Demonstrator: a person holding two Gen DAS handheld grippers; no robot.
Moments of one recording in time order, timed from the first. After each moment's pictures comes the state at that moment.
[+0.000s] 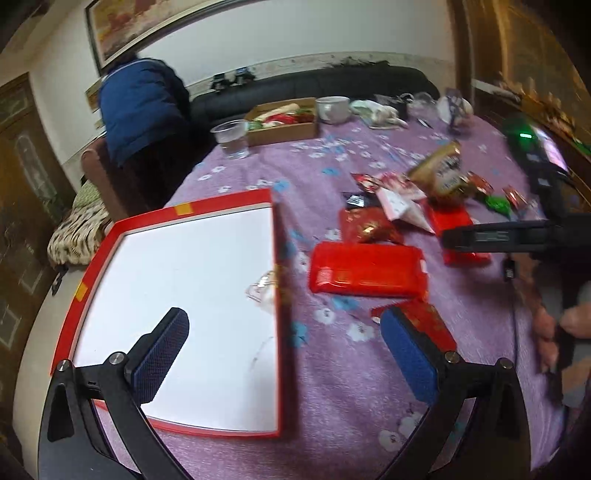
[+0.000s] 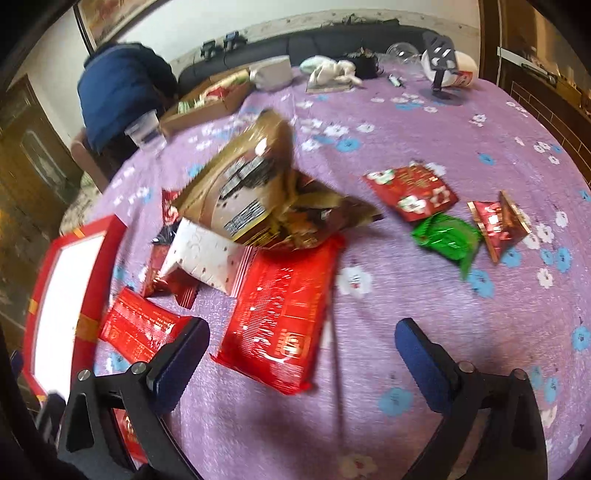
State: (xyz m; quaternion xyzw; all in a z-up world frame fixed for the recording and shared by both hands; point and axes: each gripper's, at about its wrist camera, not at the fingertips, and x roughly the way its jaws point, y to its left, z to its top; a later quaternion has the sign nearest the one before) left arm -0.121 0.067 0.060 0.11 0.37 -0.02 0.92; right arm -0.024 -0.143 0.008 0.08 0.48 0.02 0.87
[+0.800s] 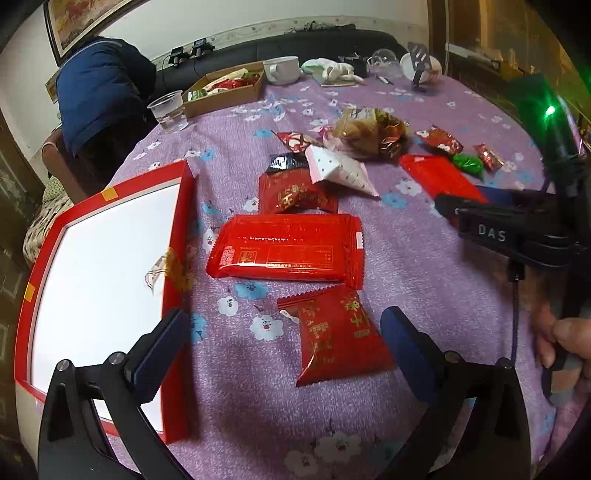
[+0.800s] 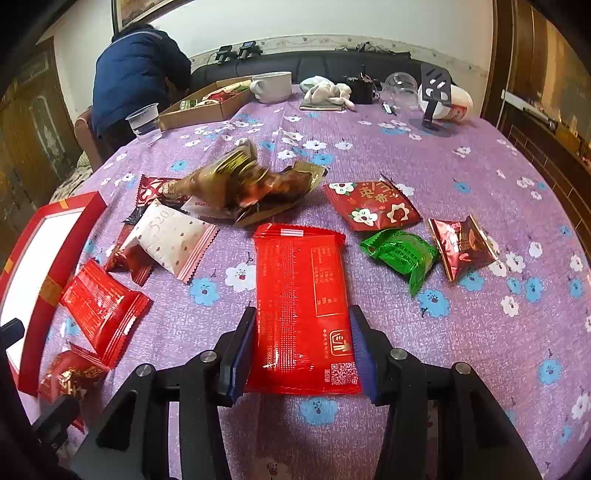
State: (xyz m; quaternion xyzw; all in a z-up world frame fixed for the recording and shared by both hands) left arm -0.104 0.011 0.029 0.12 0.44 -0.07 0.89; right arm -0.047 -0.175 0.006 0.01 0.42 0.02 0.91
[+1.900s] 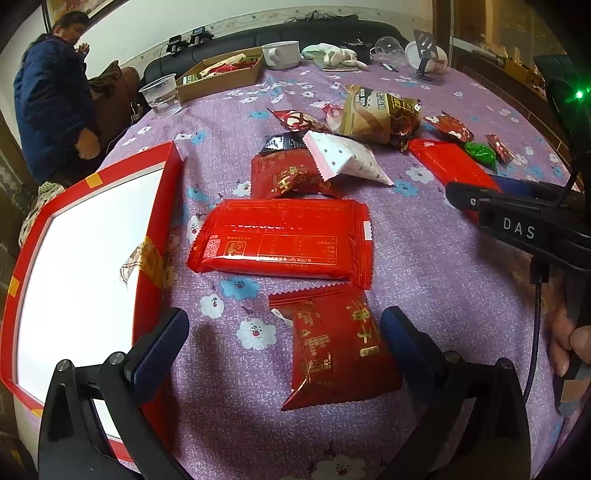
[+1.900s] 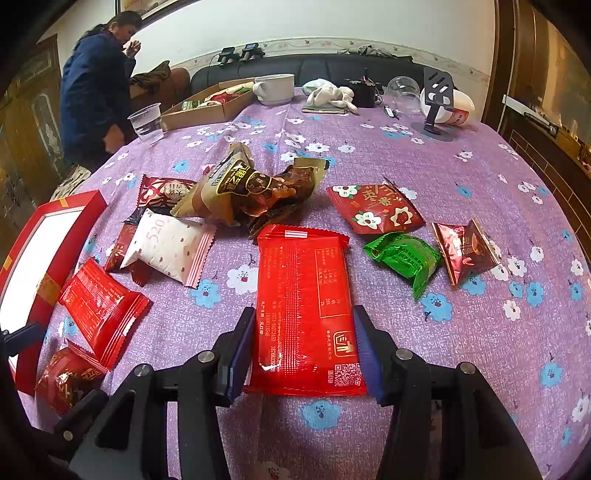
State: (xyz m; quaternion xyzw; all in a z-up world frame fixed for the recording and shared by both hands) left arm -0.090 0.010 0.011 0.11 0.46 -0.07 0.88; right arm -0.047 -0.173 0.005 0.01 0.42 0.02 0.91
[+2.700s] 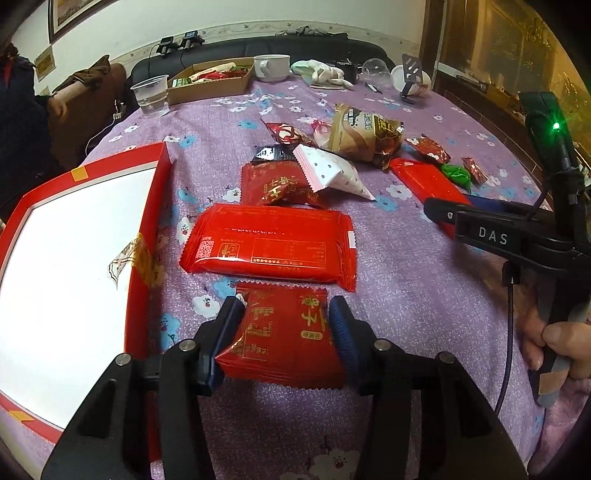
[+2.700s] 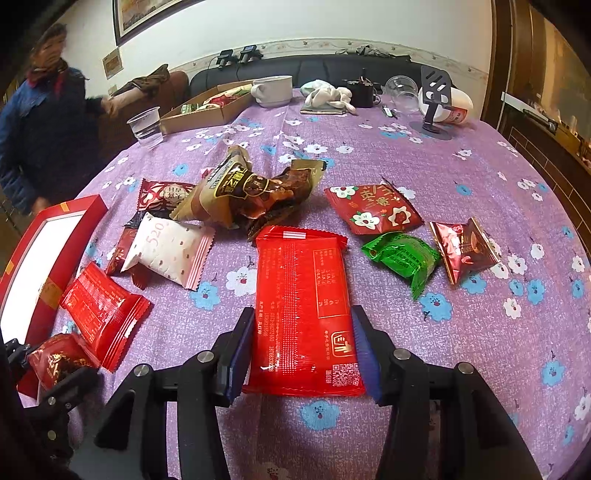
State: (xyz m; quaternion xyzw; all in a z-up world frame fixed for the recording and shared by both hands) left arm -0.094 0.025 0.017 0.06 0.44 -0.12 0.89; right arm -0.047 -0.175 0.005 0.02 0.42 0.02 0.91
